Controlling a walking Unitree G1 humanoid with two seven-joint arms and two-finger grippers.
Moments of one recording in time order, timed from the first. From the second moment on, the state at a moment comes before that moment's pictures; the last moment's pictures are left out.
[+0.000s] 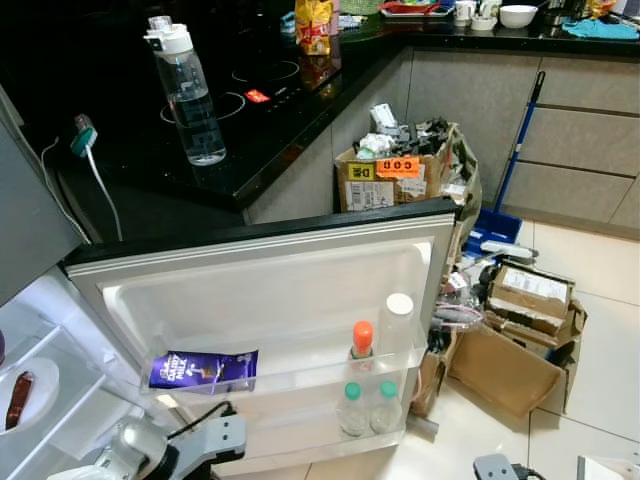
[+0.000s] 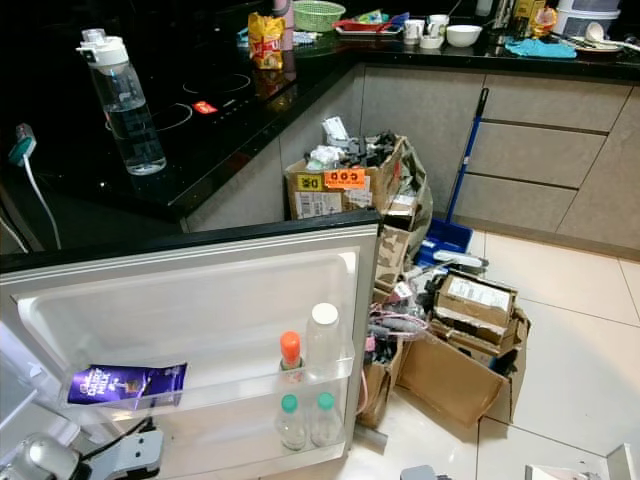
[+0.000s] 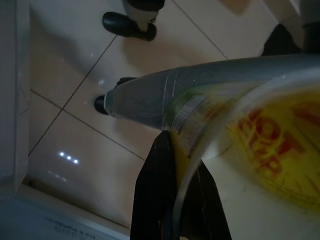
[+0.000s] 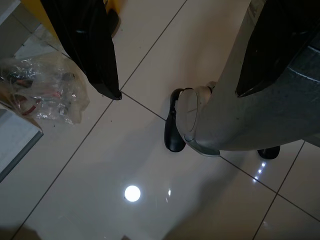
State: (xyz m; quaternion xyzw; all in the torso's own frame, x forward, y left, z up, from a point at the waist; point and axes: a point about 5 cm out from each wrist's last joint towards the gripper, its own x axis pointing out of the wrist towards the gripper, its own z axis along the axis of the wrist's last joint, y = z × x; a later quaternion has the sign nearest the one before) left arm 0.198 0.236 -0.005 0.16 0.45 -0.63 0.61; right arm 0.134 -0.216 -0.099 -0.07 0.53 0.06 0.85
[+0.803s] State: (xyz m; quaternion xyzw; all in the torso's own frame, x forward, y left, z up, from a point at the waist) left arm 0.205 0.267 -0.012 0.25 0.60 -0.45 0.61; right arm 0.134 -0.215 -0.099 -0.07 0.53 0.05 0.85
